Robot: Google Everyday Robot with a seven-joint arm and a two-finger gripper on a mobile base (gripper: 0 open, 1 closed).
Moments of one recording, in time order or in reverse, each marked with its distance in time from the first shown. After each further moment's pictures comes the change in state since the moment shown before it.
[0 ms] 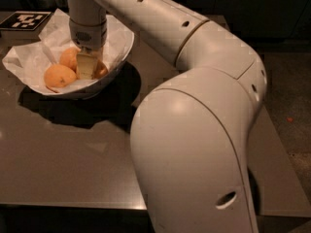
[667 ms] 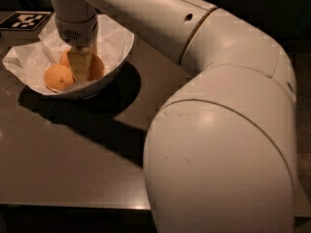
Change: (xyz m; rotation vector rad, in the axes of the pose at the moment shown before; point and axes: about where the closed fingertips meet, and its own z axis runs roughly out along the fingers) arm -0.010 0.016 -0.029 0.152 0.038 -0.034
